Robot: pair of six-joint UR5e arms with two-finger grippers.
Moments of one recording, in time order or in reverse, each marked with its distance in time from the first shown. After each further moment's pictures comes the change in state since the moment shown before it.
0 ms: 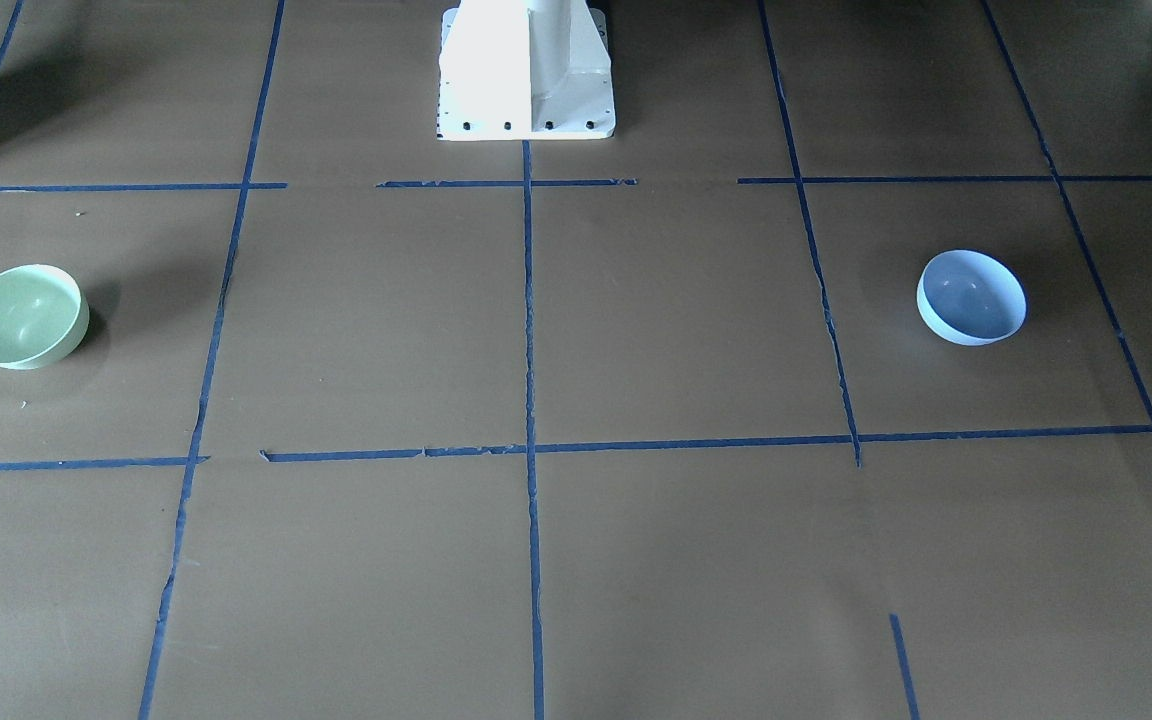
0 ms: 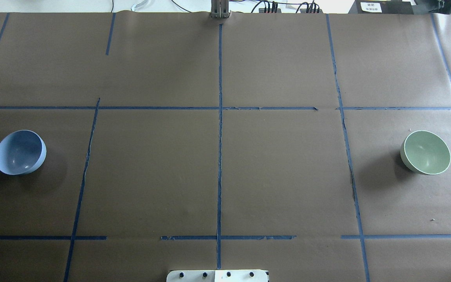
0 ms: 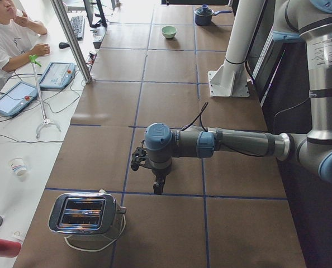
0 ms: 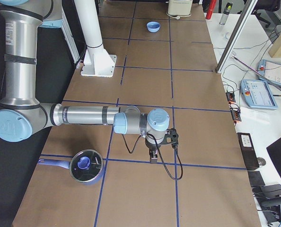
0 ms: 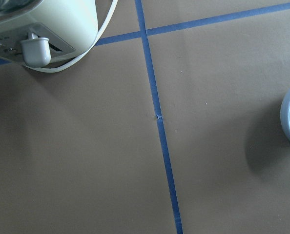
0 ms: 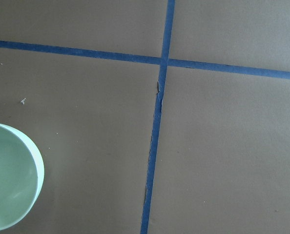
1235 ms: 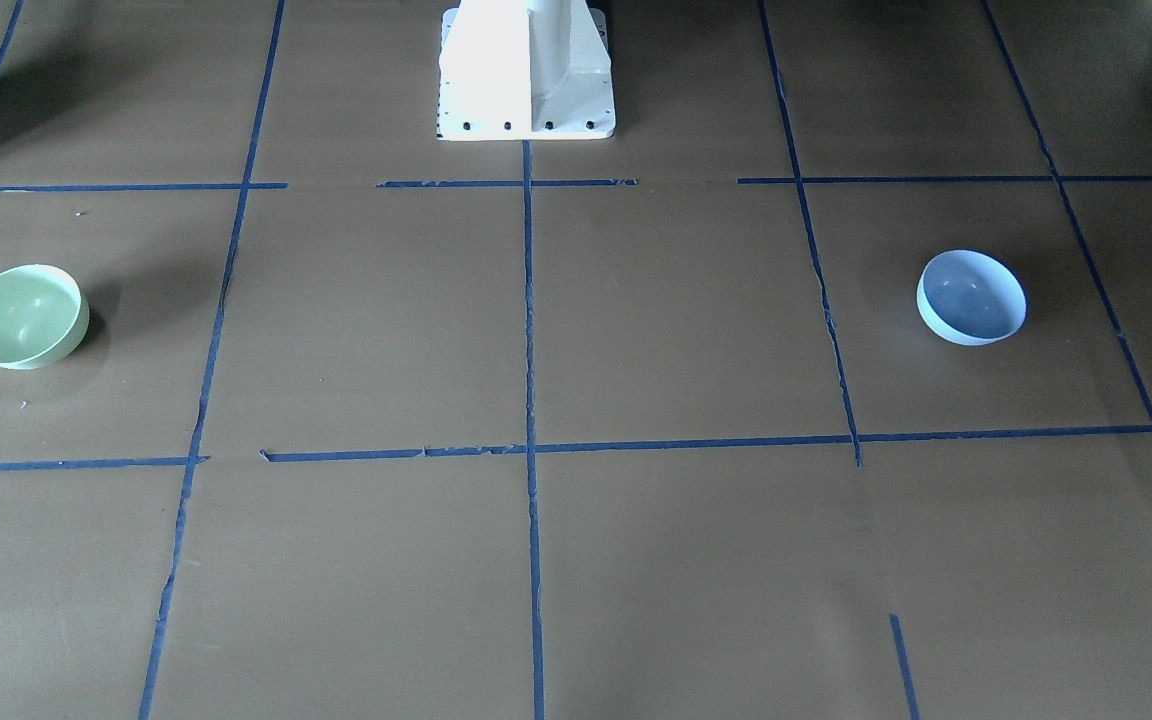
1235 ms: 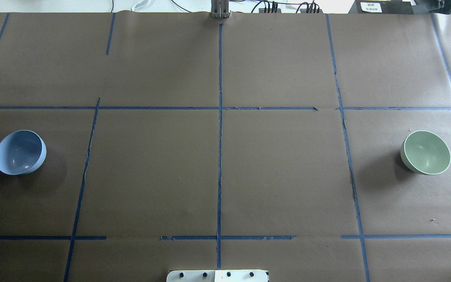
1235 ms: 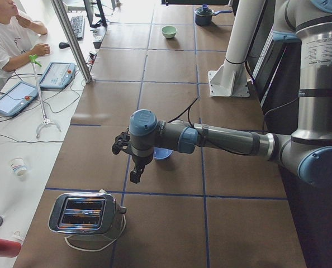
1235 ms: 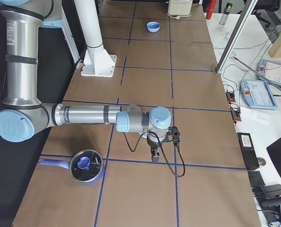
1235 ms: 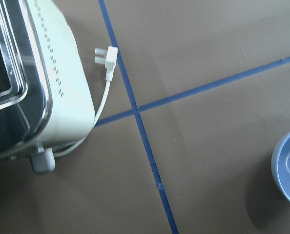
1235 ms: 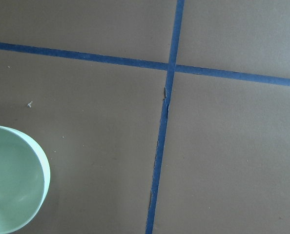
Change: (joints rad) left arm 0.017 -0.123 0.068 -0.169 0.021 -0.010; right arm -0.017 0.013 0.000 -0.002 0.000 0.001
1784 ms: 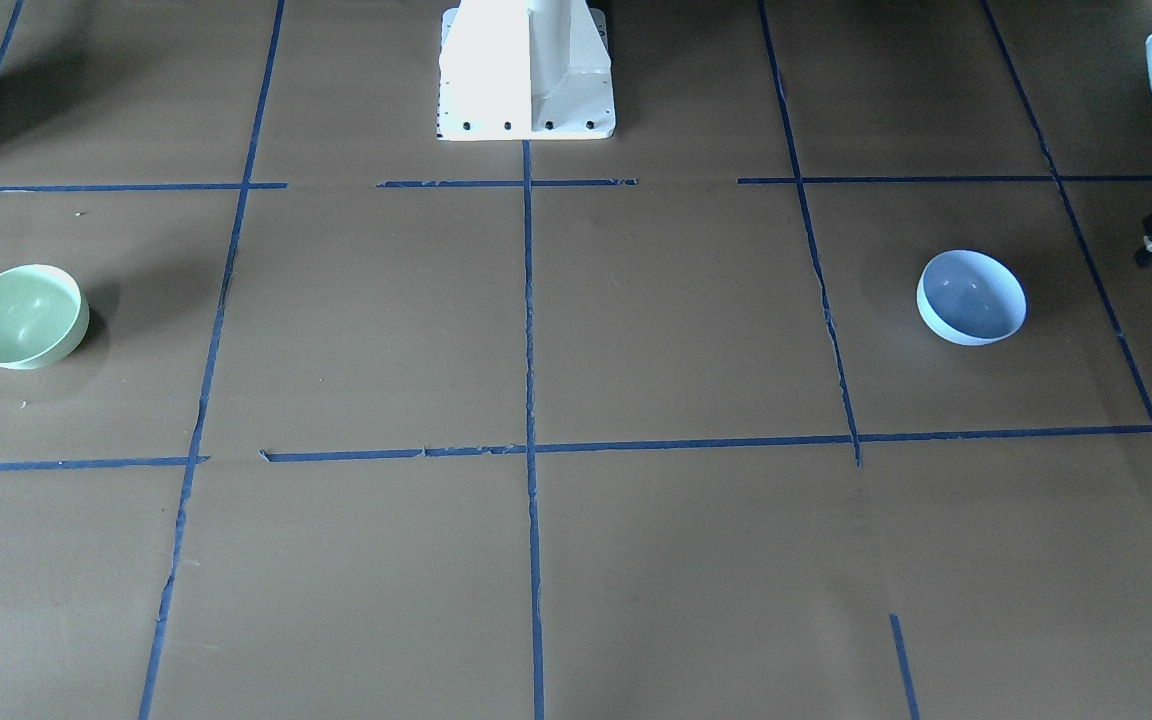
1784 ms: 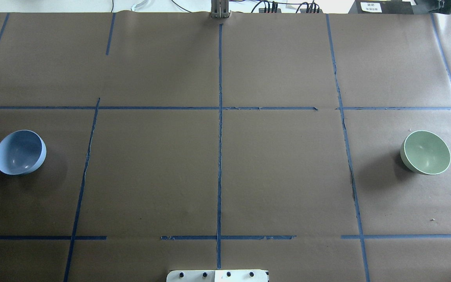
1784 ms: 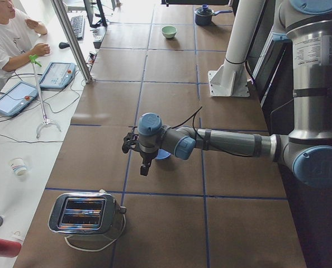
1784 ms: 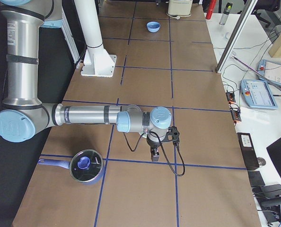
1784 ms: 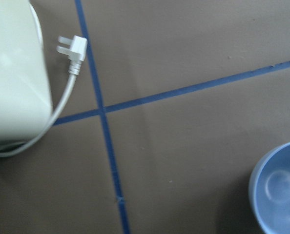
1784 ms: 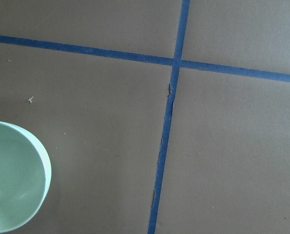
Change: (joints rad) left arm 0.255 0.066 0.038 -0.339 0.007 -0.543; right arm -0.013 -0.001 -0.003 0.000 0.000 -0.001
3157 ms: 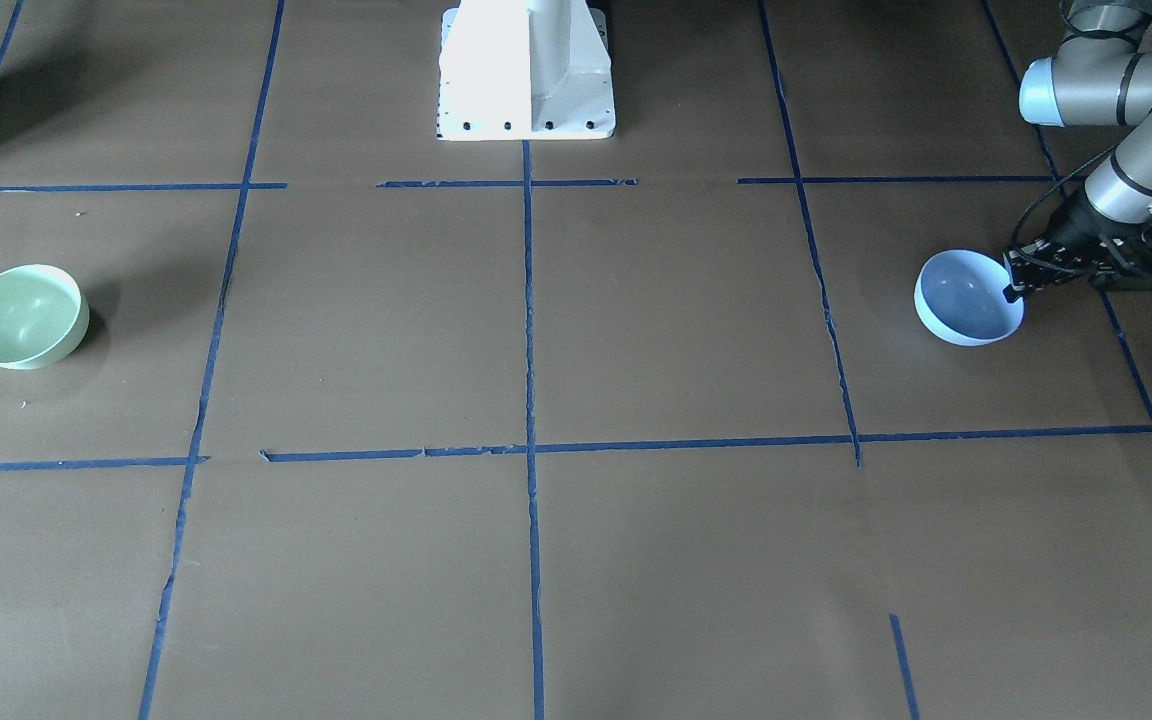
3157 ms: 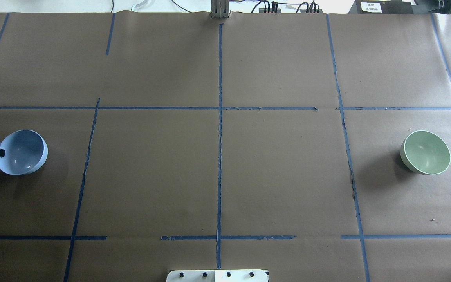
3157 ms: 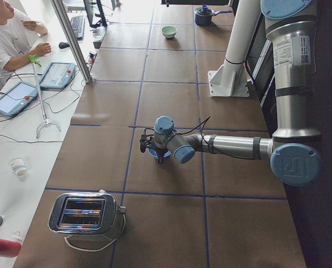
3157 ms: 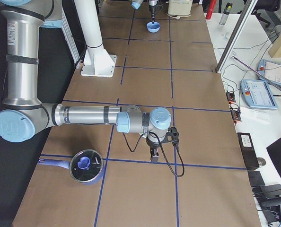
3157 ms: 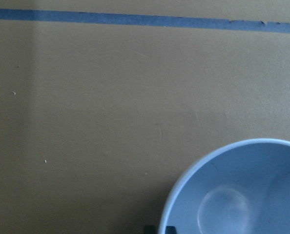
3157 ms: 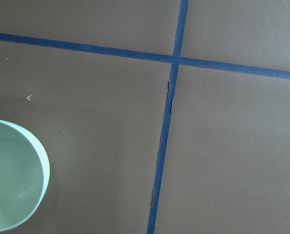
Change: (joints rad) left arm 0.301 0.008 0.073 -0.294 0.142 -0.502; right arm -0.001 -0.003 -0.001 0.000 0.000 0.000
